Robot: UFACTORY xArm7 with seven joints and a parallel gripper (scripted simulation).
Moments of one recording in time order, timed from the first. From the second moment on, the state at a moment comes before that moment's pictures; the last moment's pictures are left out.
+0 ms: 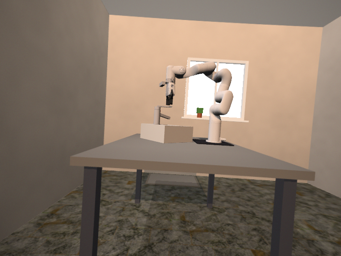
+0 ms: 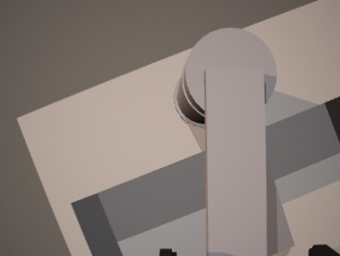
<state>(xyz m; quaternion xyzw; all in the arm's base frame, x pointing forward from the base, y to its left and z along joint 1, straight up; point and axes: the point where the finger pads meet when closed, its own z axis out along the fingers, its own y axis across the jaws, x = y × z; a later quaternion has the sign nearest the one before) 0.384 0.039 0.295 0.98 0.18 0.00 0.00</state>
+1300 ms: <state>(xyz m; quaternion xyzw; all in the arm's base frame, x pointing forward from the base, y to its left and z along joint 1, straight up) 0.384 0.039 0.274 0.98 0.18 0.00 0.00</state>
